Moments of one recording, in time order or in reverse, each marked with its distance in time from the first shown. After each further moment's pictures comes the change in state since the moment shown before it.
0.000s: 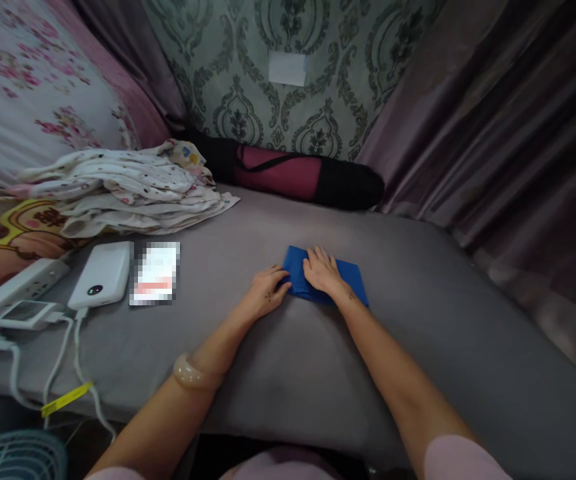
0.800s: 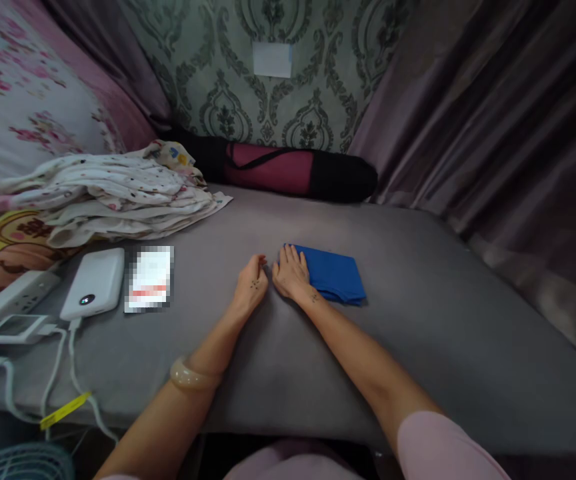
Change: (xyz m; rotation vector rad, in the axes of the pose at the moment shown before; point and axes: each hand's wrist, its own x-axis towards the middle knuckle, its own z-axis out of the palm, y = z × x) left_hand 0.005 -0.007 -0.007 -0.128 0.263 -0.379; right_hand -0.002 -0.056 0.040 0.047 0.113 -0.069
